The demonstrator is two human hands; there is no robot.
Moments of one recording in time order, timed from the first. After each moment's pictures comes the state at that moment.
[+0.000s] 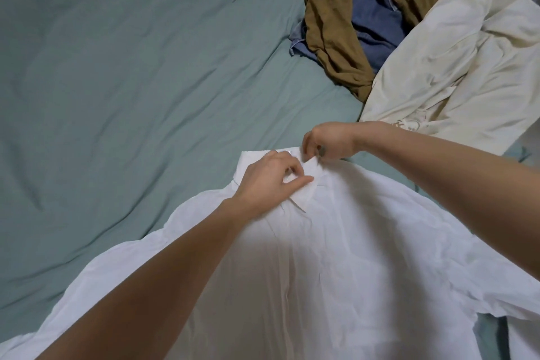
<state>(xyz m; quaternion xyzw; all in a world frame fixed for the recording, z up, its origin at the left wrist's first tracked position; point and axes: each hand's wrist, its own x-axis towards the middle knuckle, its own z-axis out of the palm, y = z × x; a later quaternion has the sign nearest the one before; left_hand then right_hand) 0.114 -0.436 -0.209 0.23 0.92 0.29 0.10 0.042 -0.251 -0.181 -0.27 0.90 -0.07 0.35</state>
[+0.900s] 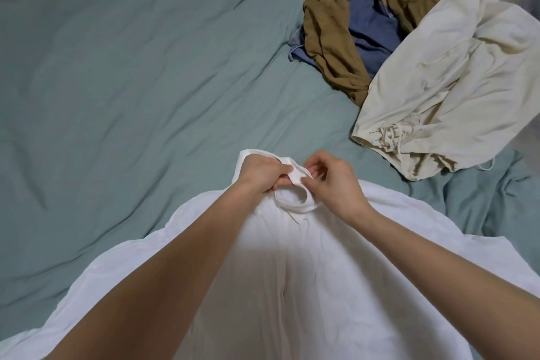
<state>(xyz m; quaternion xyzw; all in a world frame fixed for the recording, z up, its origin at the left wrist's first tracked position) 0.107 -0.424 -0.180 -0.17 0.79 0.51 0.30 0.152 -0.276 -0.196 0.06 0.88 -0.47 0.03</state>
